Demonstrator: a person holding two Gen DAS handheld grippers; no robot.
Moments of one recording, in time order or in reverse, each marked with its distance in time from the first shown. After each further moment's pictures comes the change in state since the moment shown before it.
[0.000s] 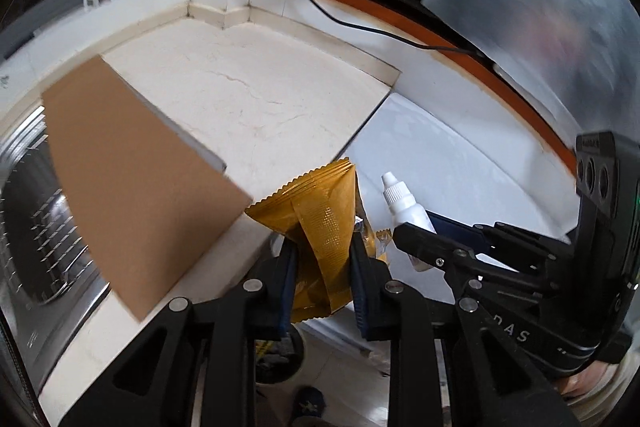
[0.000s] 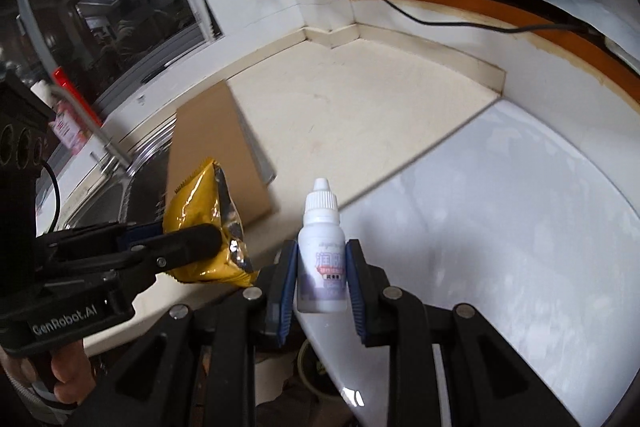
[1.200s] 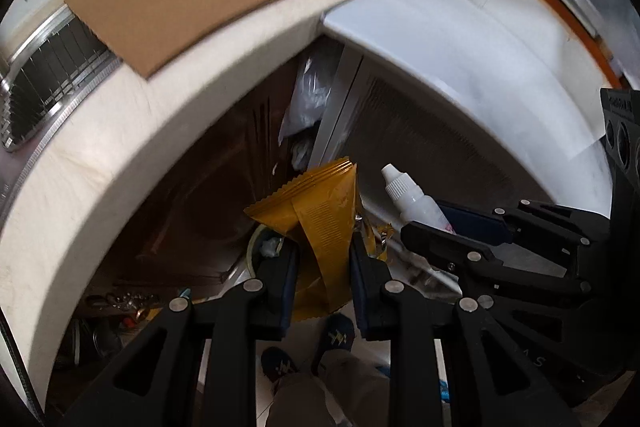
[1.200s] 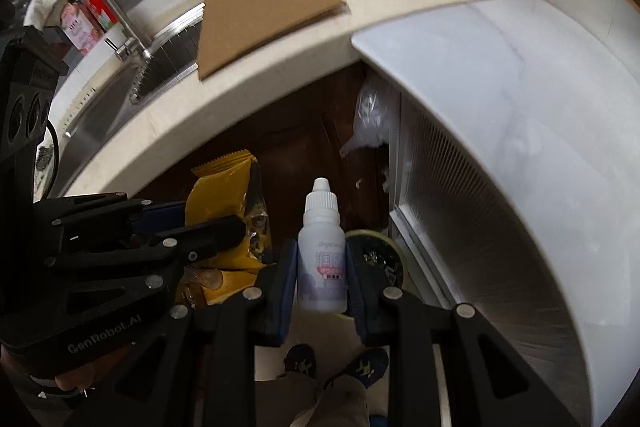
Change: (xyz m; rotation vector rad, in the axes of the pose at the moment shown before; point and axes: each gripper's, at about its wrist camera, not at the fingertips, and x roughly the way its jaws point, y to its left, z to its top) left arm 0.025 0.040 -0.174 -0.001 0.234 0.064; right arm 0.035 0.069 -0.158 -0.050 0.215 -0.012
